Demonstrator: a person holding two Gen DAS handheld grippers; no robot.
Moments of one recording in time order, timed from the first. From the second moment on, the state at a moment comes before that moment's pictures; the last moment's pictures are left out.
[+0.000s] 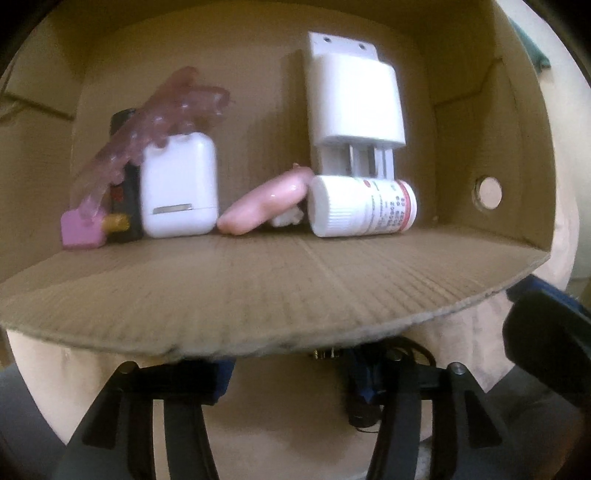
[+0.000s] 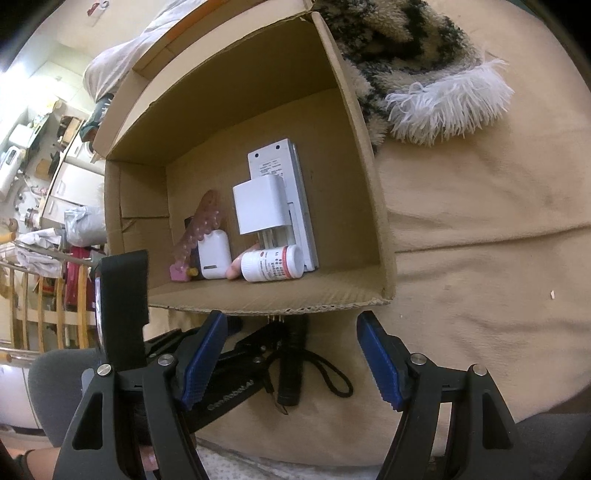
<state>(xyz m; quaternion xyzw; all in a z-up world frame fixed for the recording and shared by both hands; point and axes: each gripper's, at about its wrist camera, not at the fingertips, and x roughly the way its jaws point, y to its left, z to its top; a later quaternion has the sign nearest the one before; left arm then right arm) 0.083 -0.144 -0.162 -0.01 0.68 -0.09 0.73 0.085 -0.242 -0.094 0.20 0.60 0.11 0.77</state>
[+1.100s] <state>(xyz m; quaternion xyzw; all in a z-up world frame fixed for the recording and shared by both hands) 0.082 -0.022 -0.187 -0.14 0.70 -0.10 0.70 0.084 -0.229 -0.113 0.17 0.63 0.11 0.75</state>
